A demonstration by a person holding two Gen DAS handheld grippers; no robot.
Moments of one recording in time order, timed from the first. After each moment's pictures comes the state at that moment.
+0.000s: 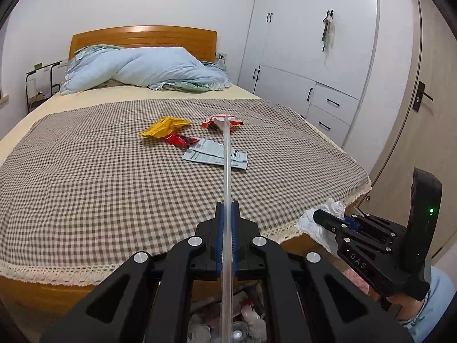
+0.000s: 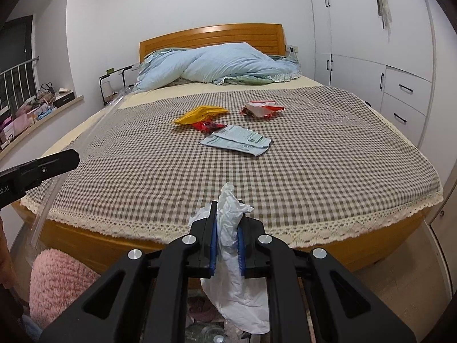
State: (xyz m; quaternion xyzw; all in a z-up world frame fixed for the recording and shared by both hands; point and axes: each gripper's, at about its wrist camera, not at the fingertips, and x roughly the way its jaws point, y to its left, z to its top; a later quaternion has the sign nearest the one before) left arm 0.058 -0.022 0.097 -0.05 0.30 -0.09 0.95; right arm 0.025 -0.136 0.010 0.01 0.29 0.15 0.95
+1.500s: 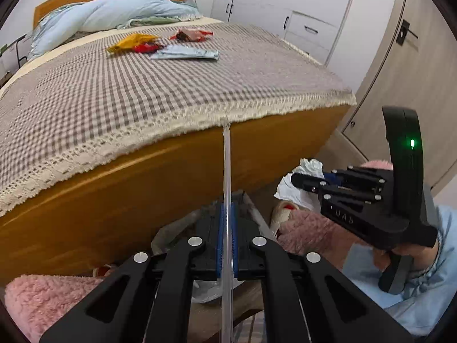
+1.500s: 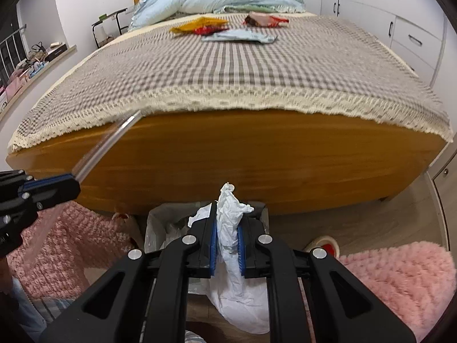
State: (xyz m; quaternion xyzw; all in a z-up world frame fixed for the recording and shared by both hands) left arm 0.000 -0.049 -0.030 -0.01 0.44 -0.16 0.88; right arm -0.019 -0.129 -0.104 -0.01 0.44 0.15 0.89
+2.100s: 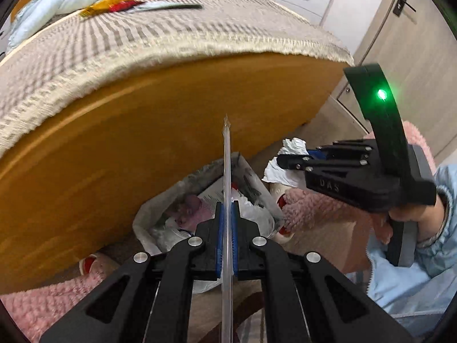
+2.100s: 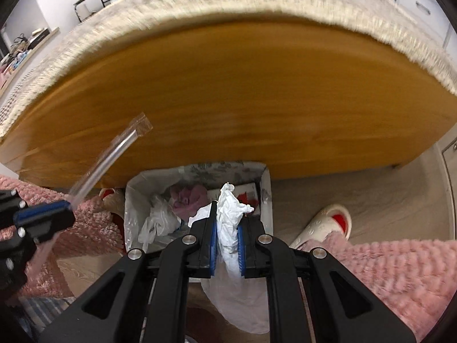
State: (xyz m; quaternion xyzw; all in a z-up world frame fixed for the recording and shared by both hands) left arm 0.017 -0.062 -0.113 0.02 0.50 -0.20 0.84; right arm 0.015 -0.131 -0.183 0.00 0.53 0.14 0.84
